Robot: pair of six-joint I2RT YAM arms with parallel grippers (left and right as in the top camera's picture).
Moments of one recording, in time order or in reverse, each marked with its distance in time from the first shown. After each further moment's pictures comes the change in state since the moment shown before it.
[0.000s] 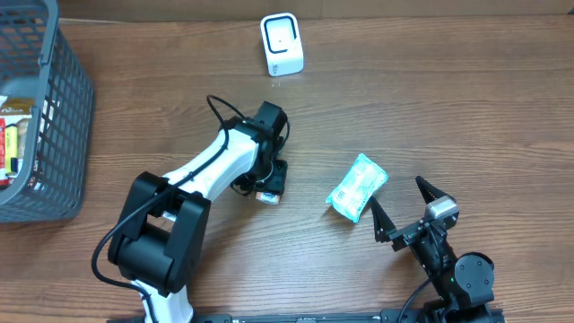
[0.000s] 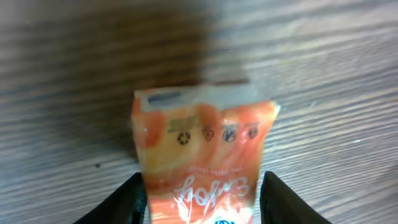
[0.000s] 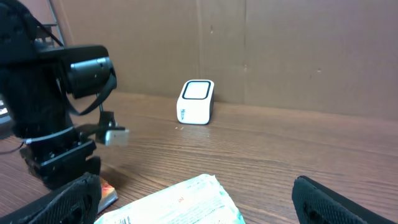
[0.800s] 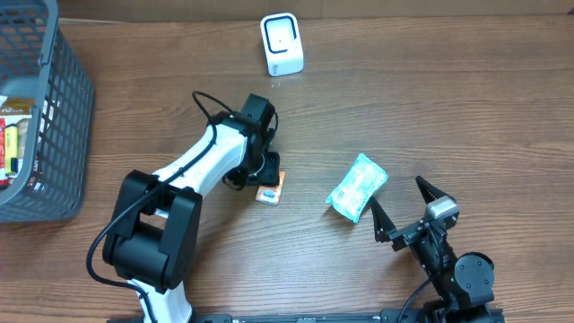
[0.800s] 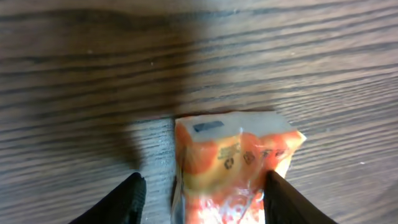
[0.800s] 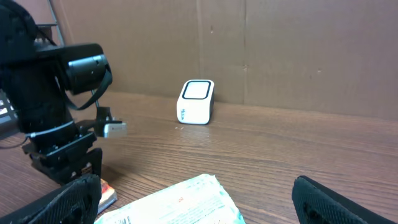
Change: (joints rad) left arm 0.055 0.000 -0.013 0.044 0.021 -0.001; right arm 0.000 0.000 0.000 0.000 0.000 0.000
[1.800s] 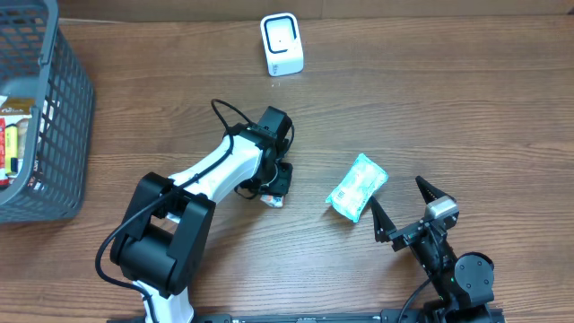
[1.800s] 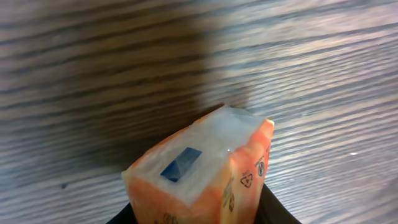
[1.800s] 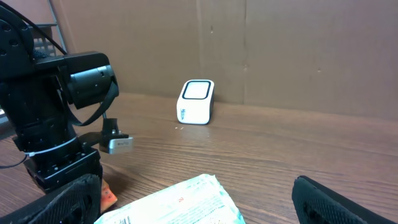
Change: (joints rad) left arm -0.085 0.000 -0.042 0.046 -0.022 -0.031; right arm 0.000 0.000 0.000 0.000 0.000 0.000
